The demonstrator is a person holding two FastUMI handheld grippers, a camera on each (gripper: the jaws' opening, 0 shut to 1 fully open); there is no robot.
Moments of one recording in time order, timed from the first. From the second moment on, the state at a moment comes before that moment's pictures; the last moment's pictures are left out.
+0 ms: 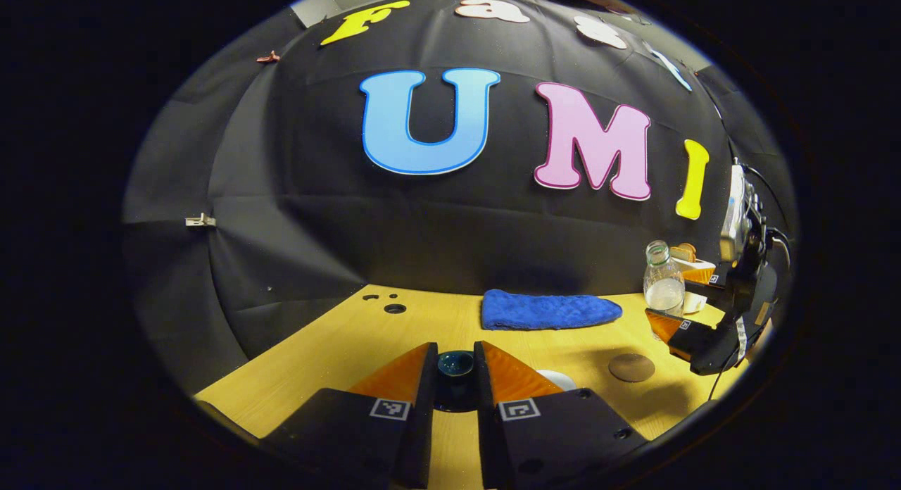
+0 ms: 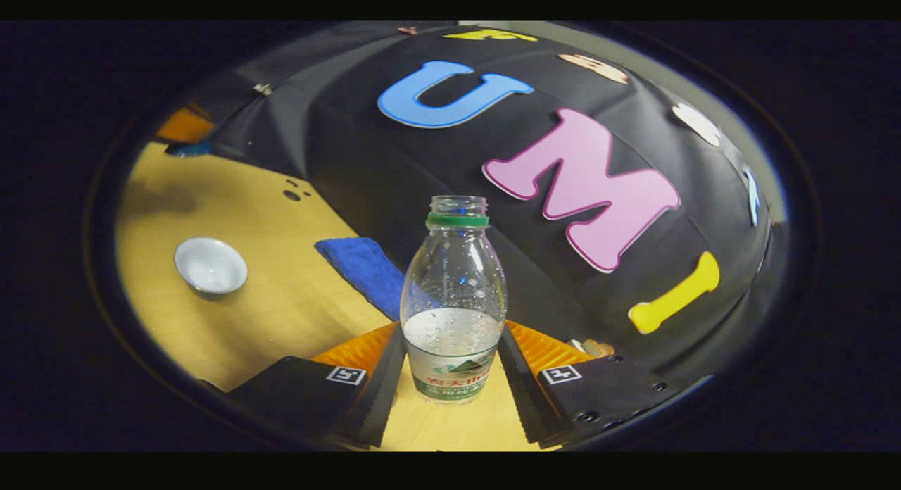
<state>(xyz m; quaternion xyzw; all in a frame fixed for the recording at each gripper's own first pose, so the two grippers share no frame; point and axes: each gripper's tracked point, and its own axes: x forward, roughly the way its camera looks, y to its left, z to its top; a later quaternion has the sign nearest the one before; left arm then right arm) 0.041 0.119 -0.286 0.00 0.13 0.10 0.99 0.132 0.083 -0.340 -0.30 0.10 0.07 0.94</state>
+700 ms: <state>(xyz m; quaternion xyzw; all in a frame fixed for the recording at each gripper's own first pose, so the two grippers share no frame) 0.015 0.148 -0.307 0.00 0.15 0.12 0.98 0.126 0.133 -0.355 -0.55 0.04 0.12 0.82</state>
